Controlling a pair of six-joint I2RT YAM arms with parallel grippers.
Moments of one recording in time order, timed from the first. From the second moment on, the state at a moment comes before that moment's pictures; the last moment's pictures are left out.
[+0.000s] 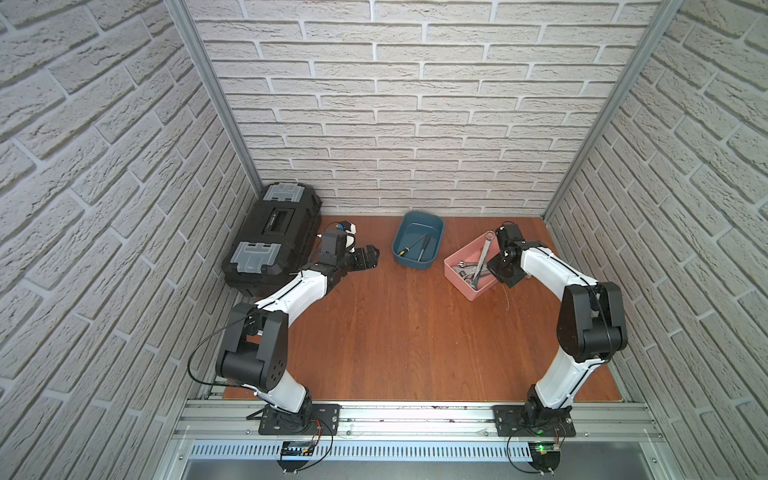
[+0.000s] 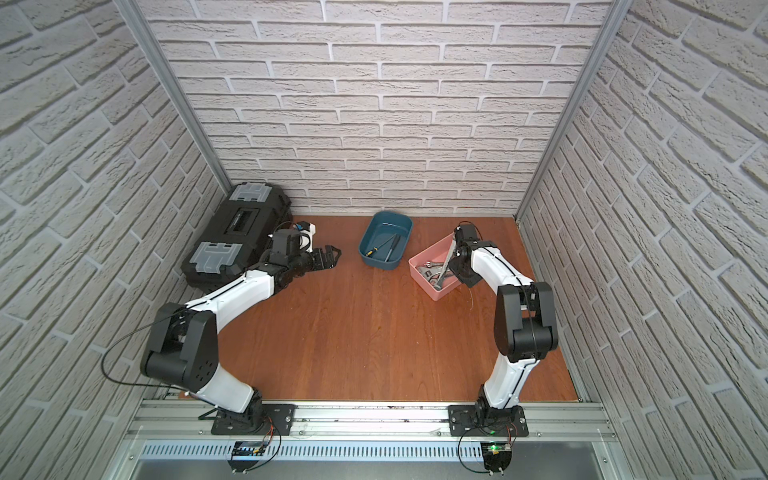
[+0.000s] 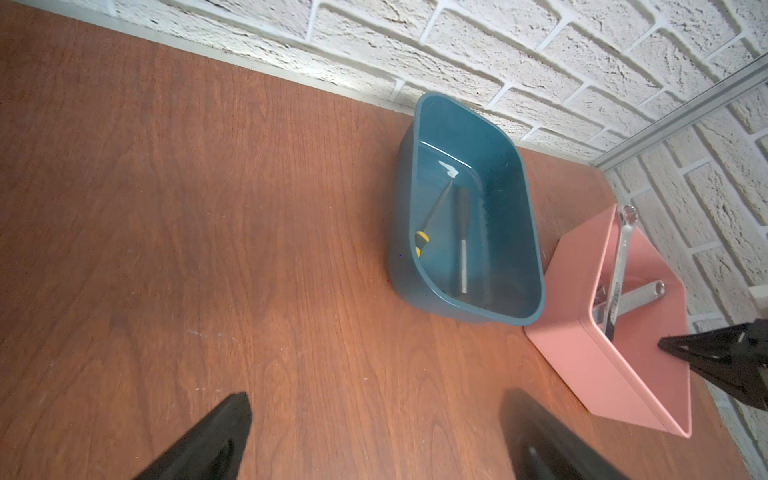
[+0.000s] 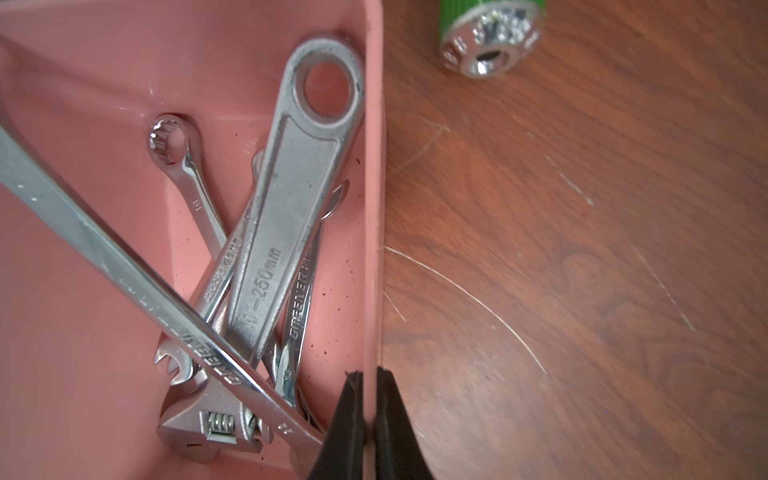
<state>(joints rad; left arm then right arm) -0.28 1.57 1.01 -0.06 0.23 -0.37 0.04 1.75 1.27 -0.77 0.16 0.98</state>
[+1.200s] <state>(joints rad) -0.29 1.25 0.81 -0.23 0.24 -0.33 0.59 1.56 1.07 -0.81 0.00 0.67</state>
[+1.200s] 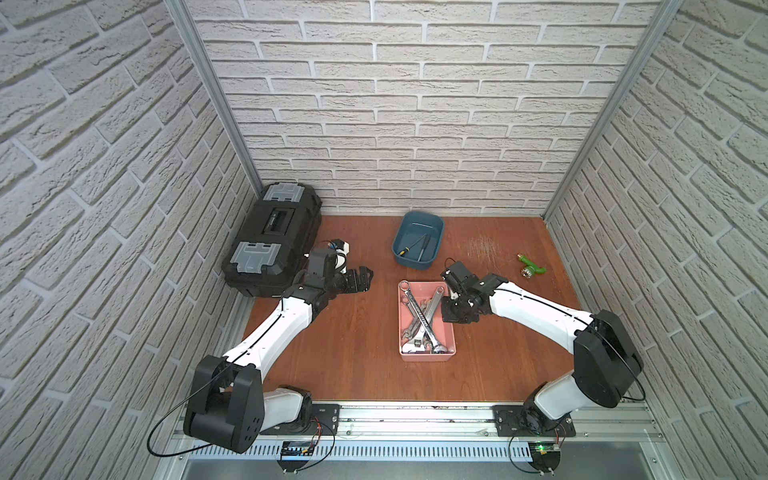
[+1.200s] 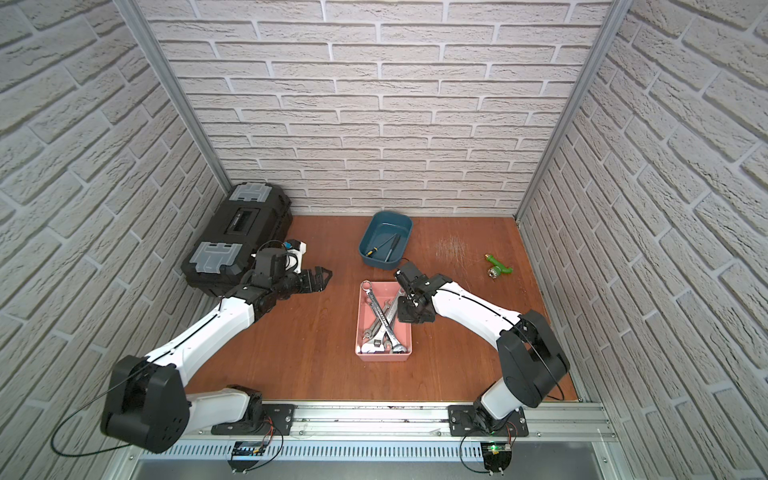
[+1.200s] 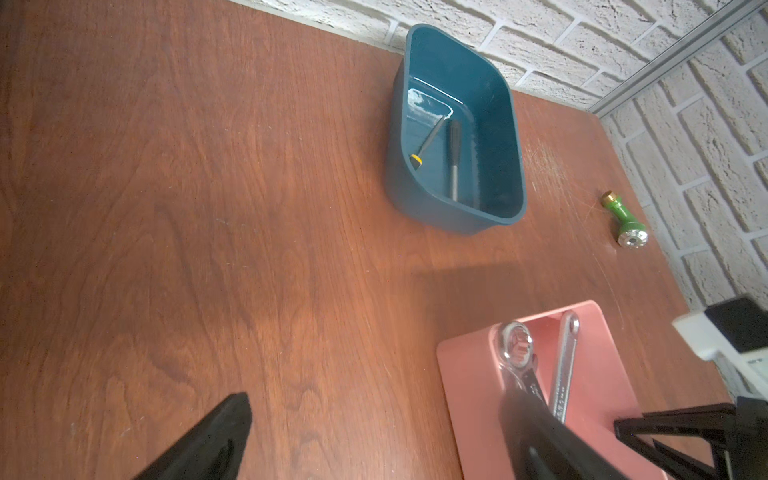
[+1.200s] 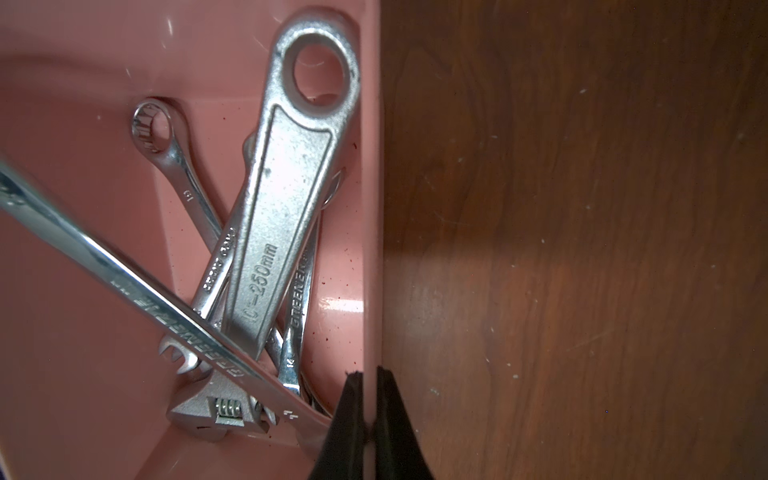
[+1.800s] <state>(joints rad) -0.29 1.21 0.78 -0.24 0.23 -0.35 0.61 1.59 1.10 -0.81 -0.01 0.73</state>
